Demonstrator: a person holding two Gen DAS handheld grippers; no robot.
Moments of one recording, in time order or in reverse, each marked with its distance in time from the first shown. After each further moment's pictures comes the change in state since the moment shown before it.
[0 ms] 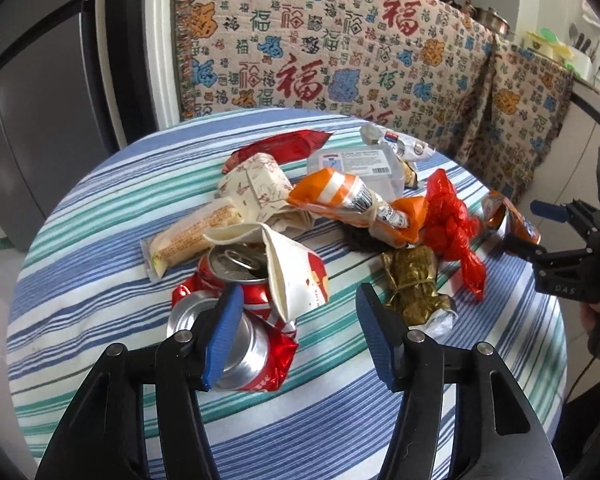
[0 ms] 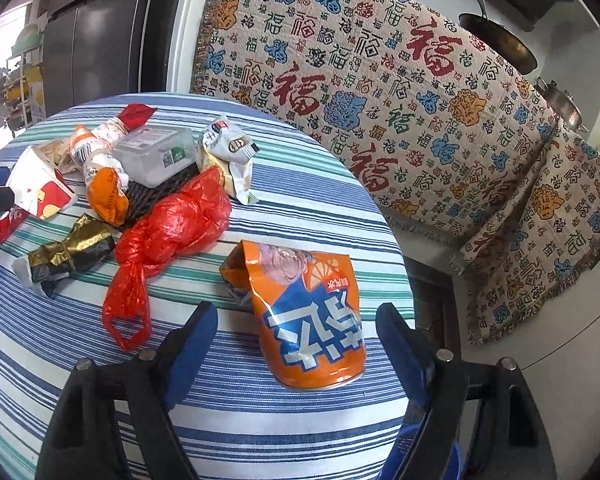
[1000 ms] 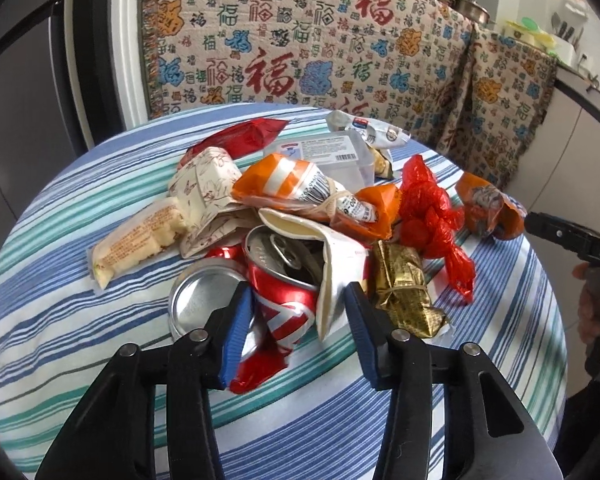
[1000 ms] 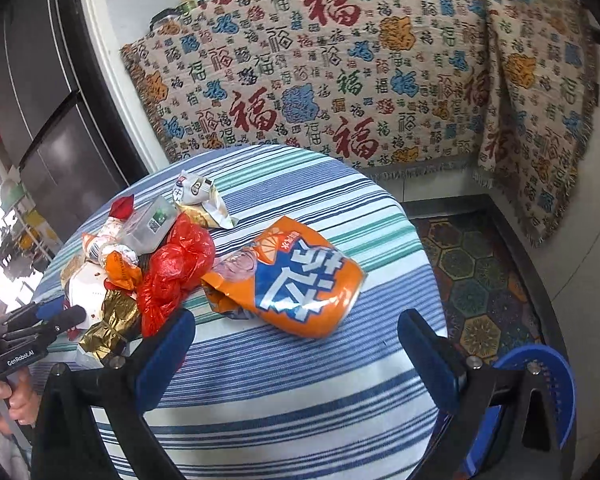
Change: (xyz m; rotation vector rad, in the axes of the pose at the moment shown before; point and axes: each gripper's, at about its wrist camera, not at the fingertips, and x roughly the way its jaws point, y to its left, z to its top) left arm 0.025 -0.024 0.001 0.035 0.014 -0.104; right arm 0.001 -0.062 -0.029 0.462 -0.047 0.226
